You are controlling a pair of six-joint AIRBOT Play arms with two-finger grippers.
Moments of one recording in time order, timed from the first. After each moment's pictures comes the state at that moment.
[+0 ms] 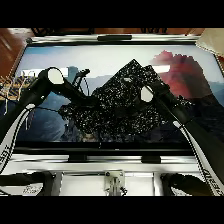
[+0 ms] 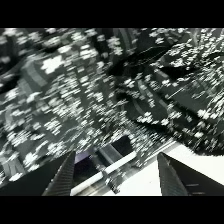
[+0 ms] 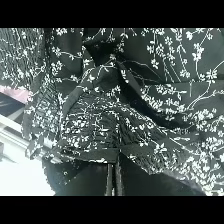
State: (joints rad) left arm -0.39 -1.51 1.45 1.05 -1.33 -1.55; right arm 0.52 -1.35 1.26 -1.27 1.24 1.67
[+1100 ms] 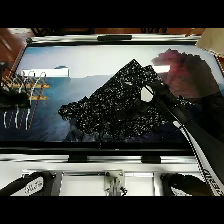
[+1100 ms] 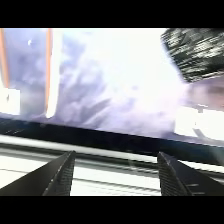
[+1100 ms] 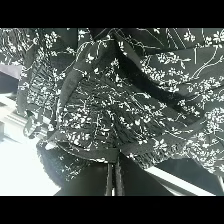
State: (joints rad) left arm 0.14 -1.14 1.31 1.64 -1.57 -1.52; right arm 0.52 -1.35 1.26 -1.27 1.32 1.71
